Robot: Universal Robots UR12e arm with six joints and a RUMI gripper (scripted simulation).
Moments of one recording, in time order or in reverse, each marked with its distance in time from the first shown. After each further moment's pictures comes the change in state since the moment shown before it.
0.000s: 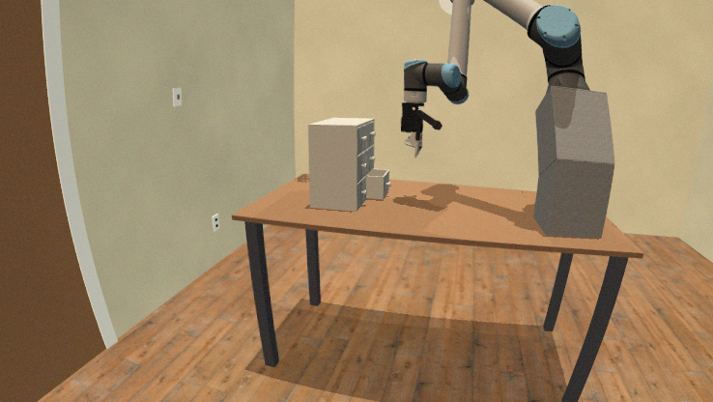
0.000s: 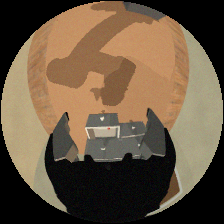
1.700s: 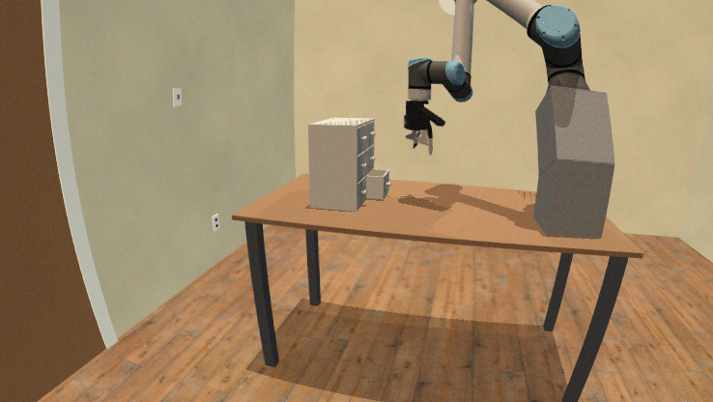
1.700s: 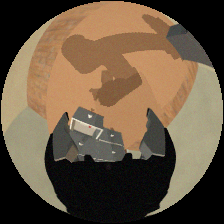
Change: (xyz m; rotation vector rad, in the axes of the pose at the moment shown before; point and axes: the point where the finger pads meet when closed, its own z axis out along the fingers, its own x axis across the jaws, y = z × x) arm -0.013 -0.015 -0.010 0.004 -0.001 -0.521
